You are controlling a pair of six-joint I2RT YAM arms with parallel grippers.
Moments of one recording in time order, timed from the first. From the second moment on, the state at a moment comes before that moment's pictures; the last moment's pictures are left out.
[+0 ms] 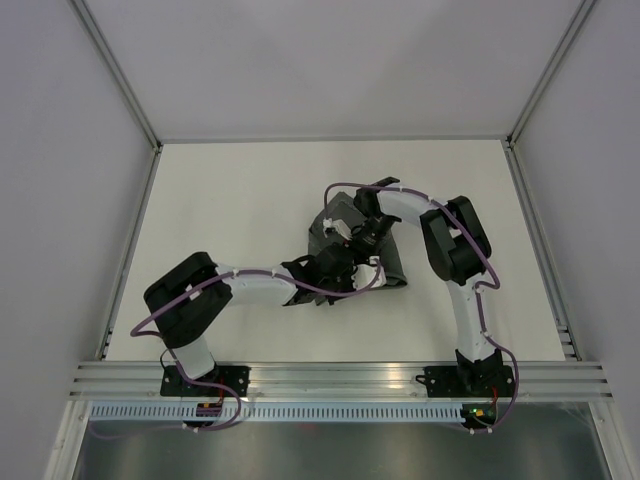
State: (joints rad) left arm -0.99 1.73 0.87 0.05 0.09 0.46; right arm 0.49 2.23 1.63 -1.25 -0.74 -0.76
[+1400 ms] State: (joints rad) left arm -0.67 2.00 1.20 -0.31 0.82 0.26; right arm 0.23 1.28 0.82 -0.48 -0.68 -0.77
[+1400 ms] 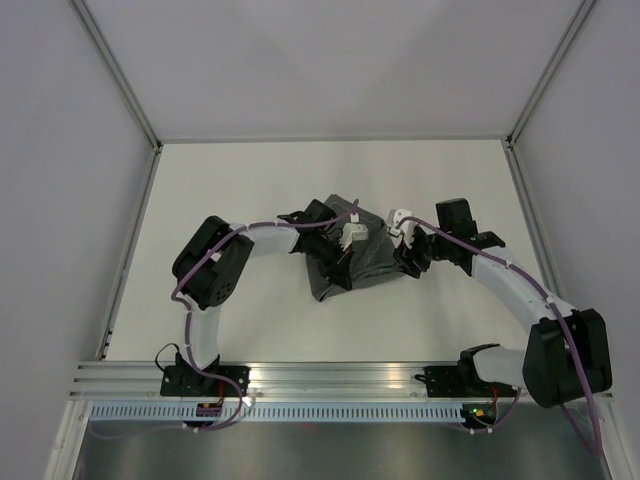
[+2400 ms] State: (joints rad) left arm -0.60 2.27 1.49 -0.67 1.08 0.24; right arm 0.83 1.27 0.38 0.17 -0.16 -1.00
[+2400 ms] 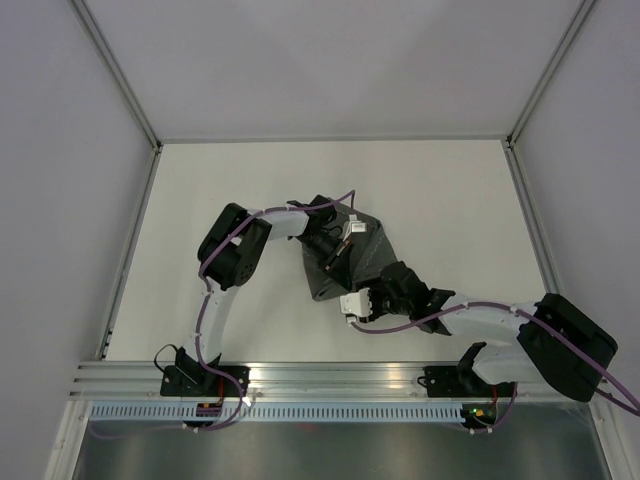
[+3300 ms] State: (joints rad) left arm -0.59 2.28 1.50 -0.73 1.10 0.25; right arm 0.84 1.45 0.52 0.14 -0.14 -1.04
